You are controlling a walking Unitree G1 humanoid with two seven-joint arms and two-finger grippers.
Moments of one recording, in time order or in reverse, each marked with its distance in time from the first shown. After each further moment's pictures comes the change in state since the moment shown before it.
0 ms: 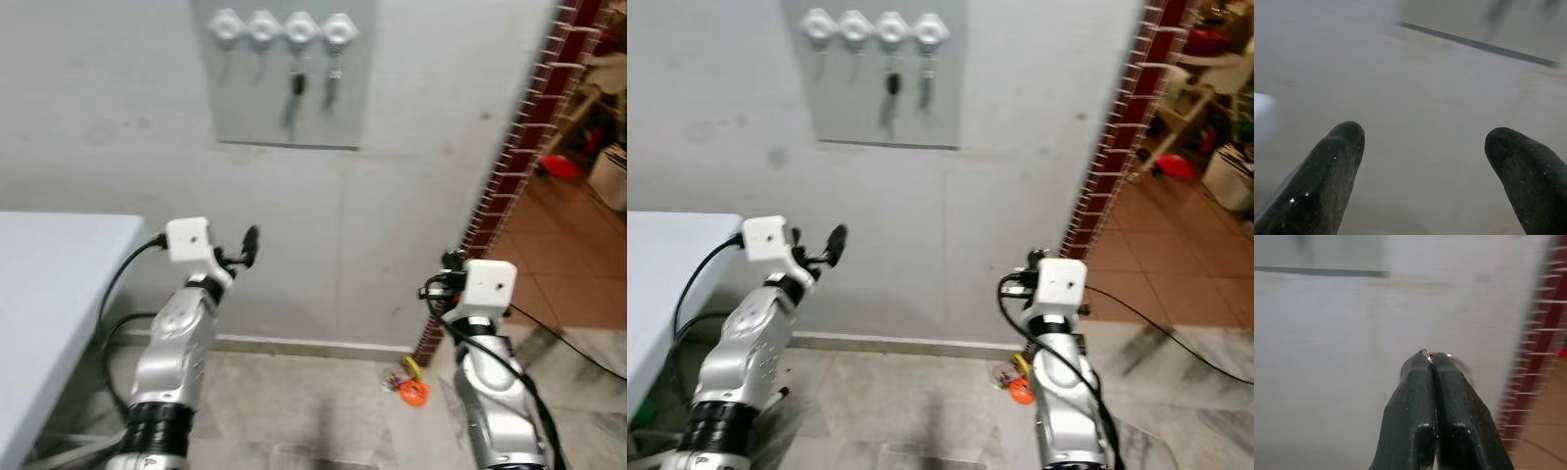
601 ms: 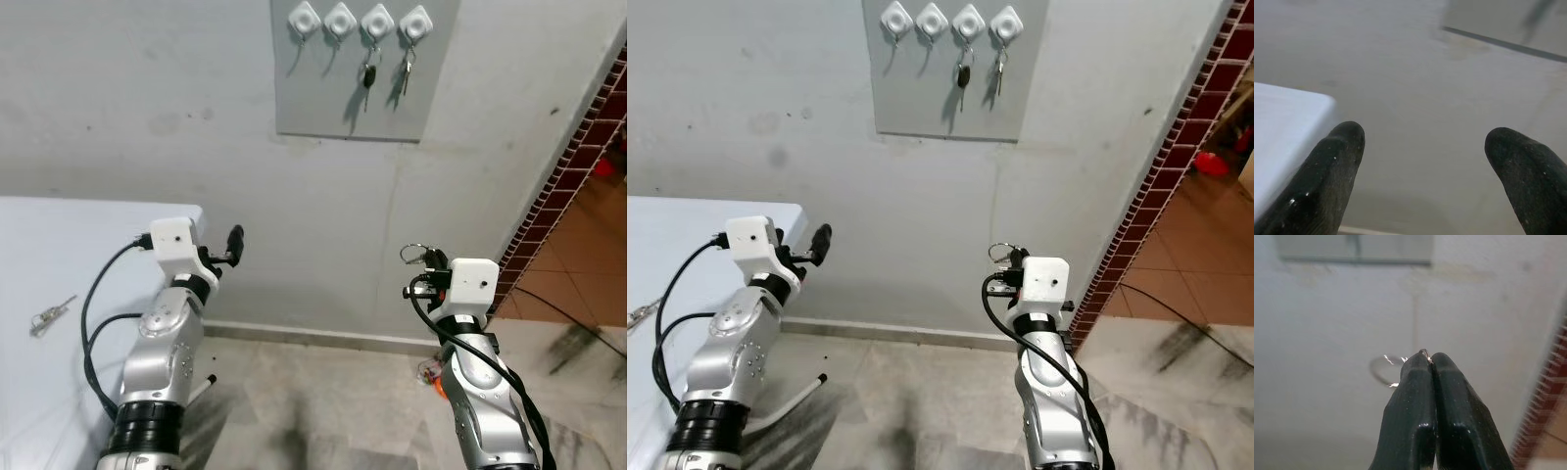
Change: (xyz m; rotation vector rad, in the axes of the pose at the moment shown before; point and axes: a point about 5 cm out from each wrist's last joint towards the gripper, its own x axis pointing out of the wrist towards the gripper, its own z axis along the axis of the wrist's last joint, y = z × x) left arm 0.001 -0.016 -0.003 -0.017 0.014 -0.043; right arm -0.005 -0.012 -0.003 -0.020 0.020 -0.030
